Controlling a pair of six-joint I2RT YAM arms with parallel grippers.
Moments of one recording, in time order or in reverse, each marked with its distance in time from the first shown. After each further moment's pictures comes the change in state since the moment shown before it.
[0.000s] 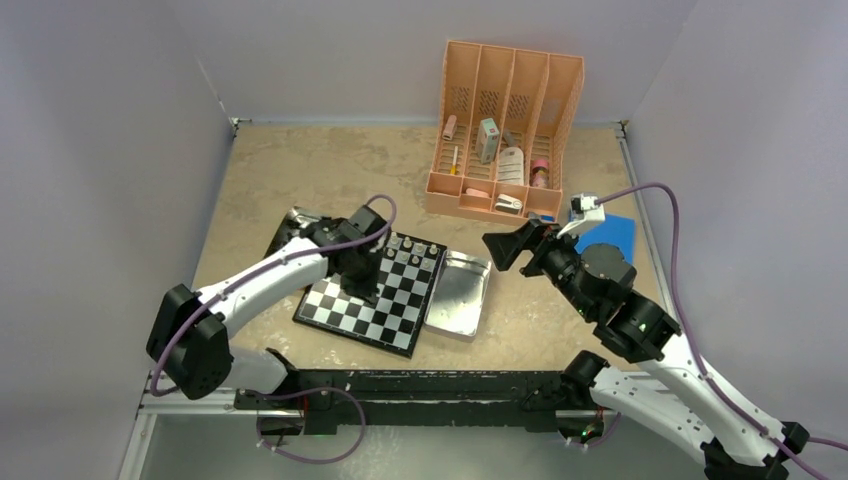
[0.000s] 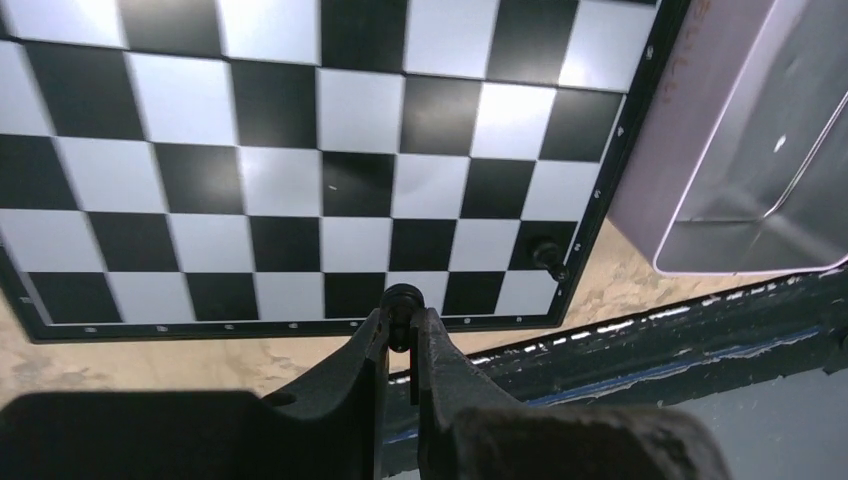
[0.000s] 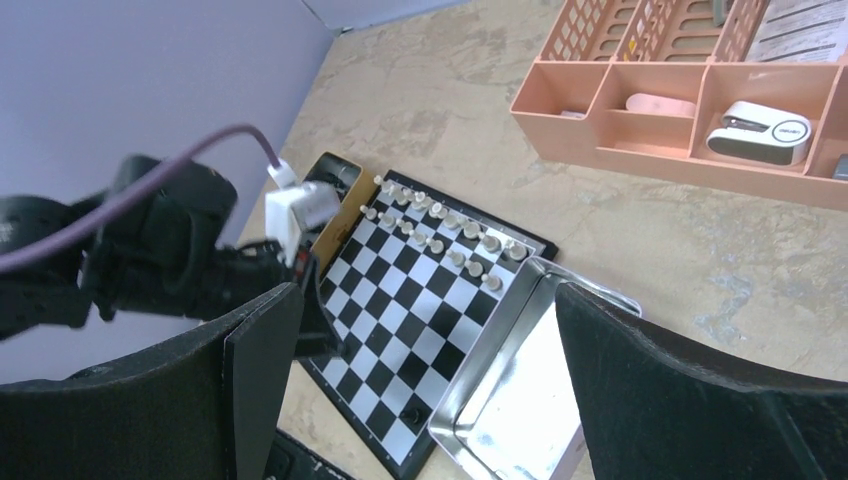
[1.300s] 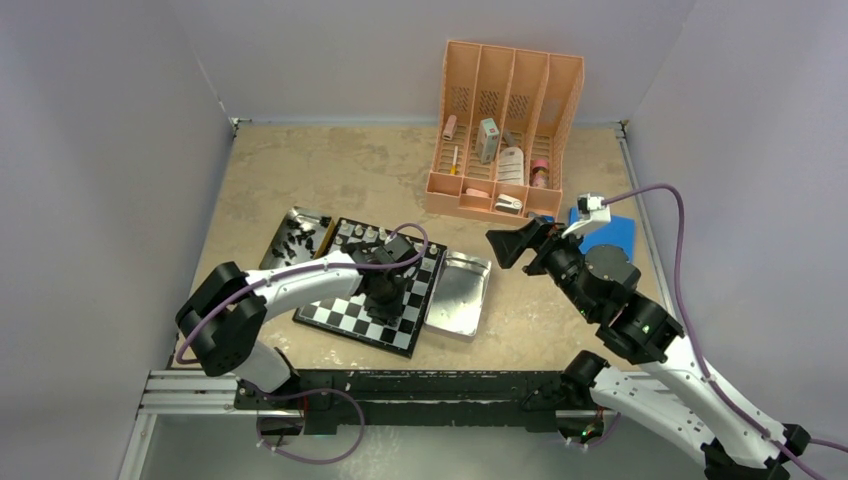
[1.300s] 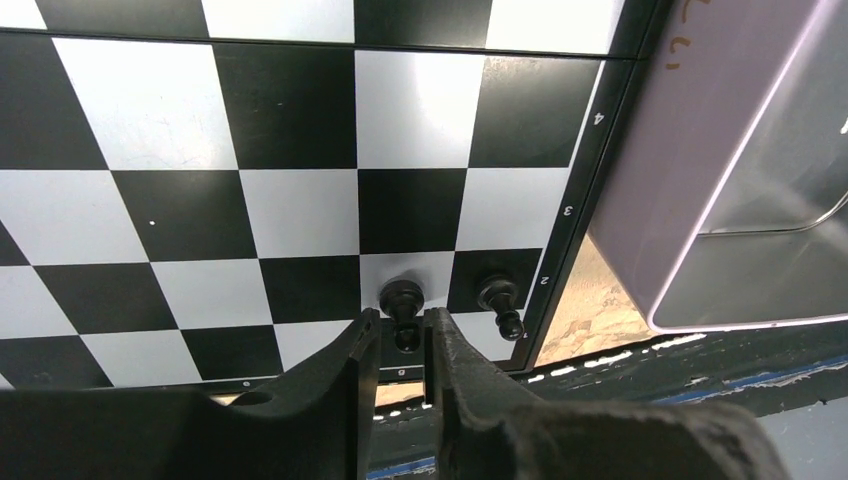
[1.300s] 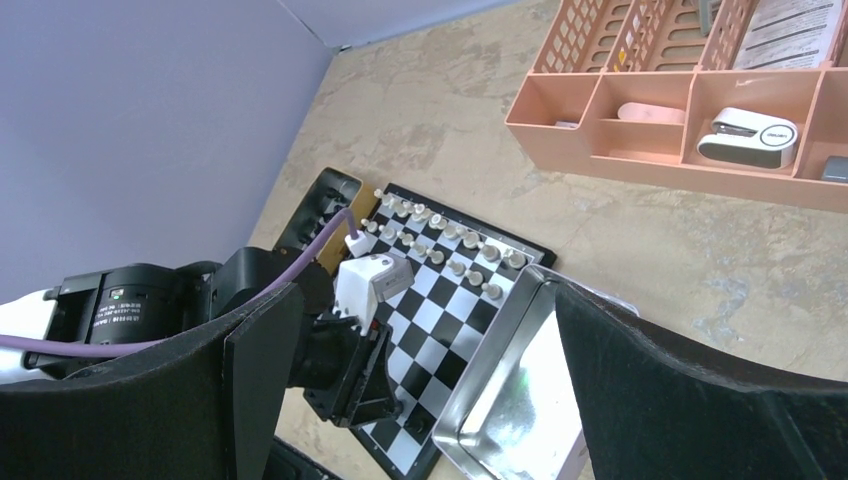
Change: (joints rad) left arm -0.219 0.161 -0.096 0.174 -0.017 -0.154; right arm 0.000 -0.009 0.012 -0.004 0.037 0.016
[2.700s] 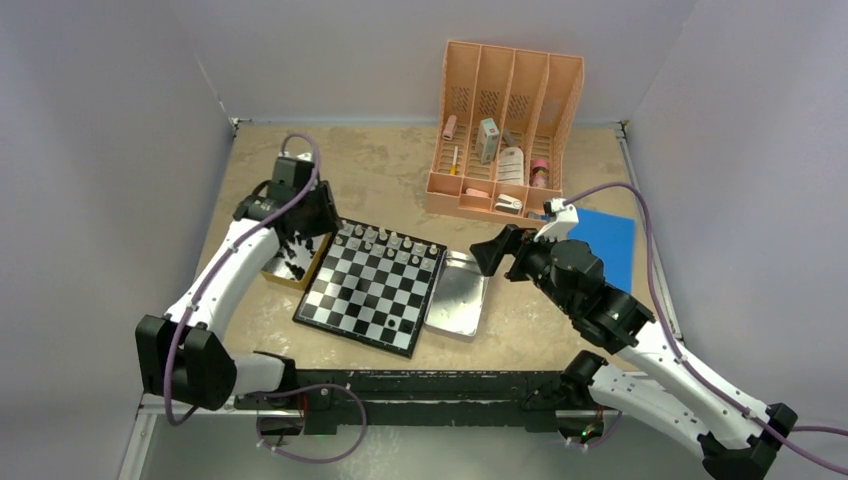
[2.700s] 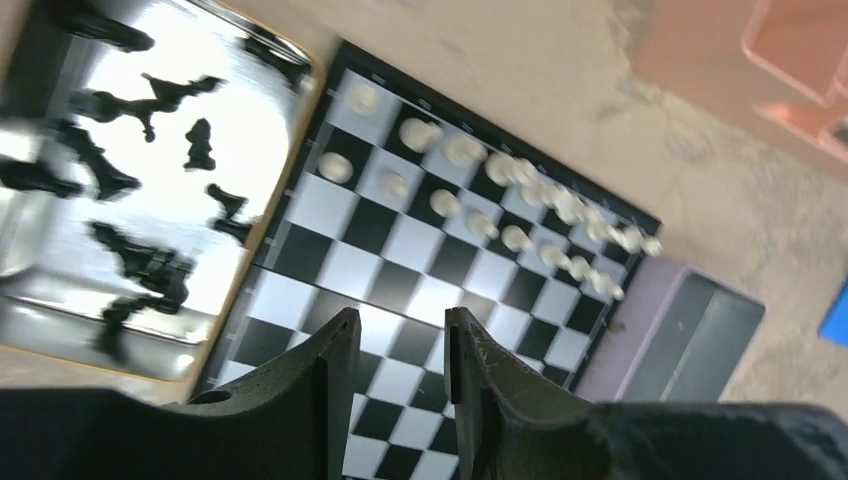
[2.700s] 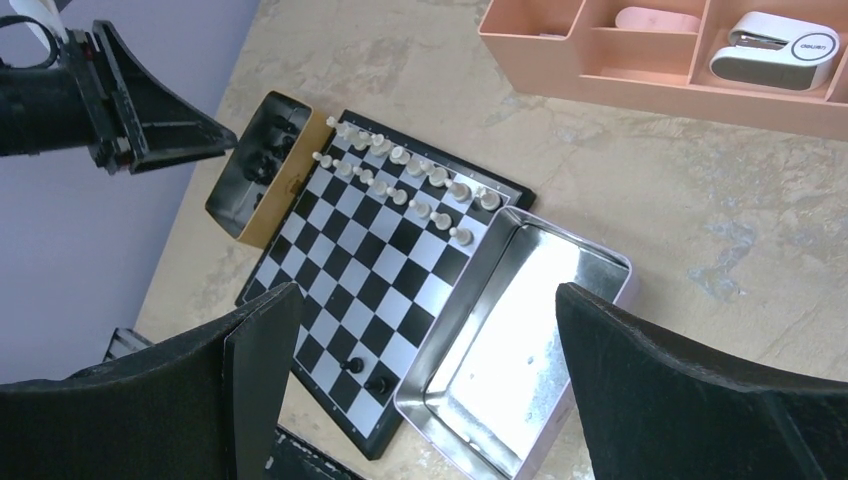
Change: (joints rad) left arm 0.583 -0.238 0.184 0.032 -0.006 0.167; right arm 0.000 0.085 -0.092 0.032 -0.056 0.003
